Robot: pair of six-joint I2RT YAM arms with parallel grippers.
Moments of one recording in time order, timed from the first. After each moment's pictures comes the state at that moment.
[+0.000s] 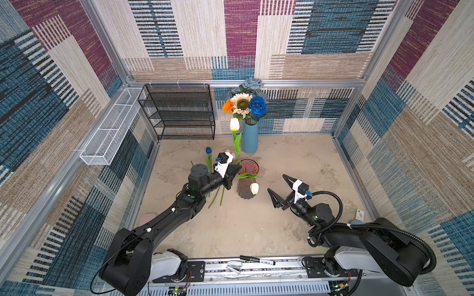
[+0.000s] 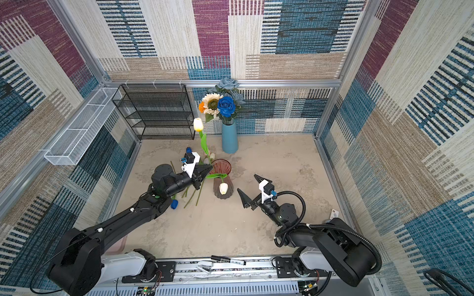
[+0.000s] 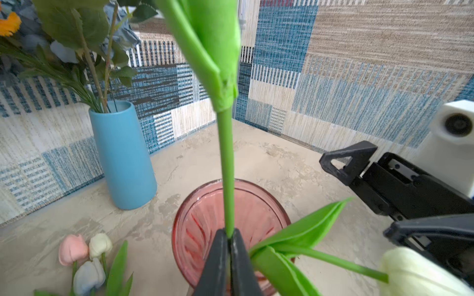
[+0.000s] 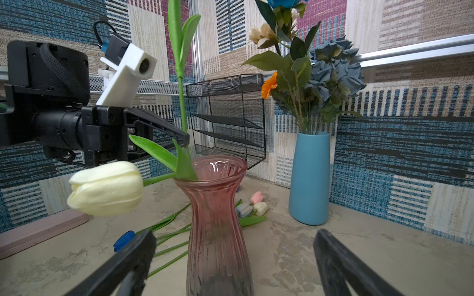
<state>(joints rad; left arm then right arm) -0.46 1.25 0.70 0.43 0.48 0.00 0.61 1.28 0.12 1.42 -0.12 0.07</state>
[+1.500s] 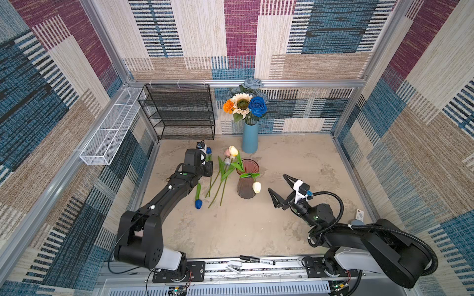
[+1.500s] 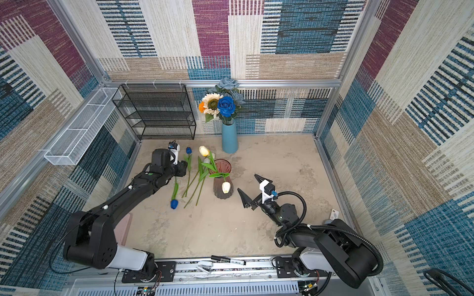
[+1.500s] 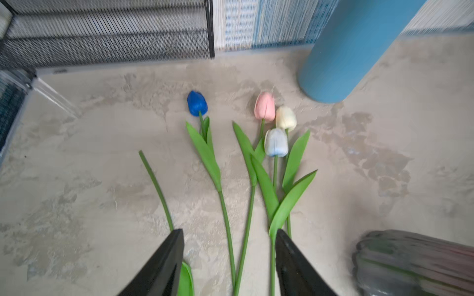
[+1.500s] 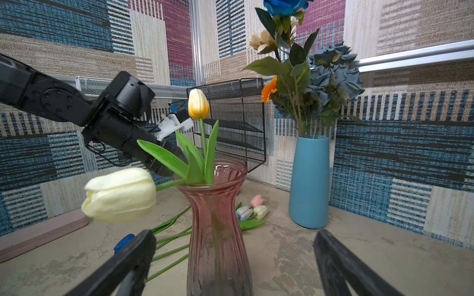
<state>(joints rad) -0.22 1.54 1.07 -0.23 -0.05 -0.08 0.61 1.27 0.12 1.42 -0.12 0.07</state>
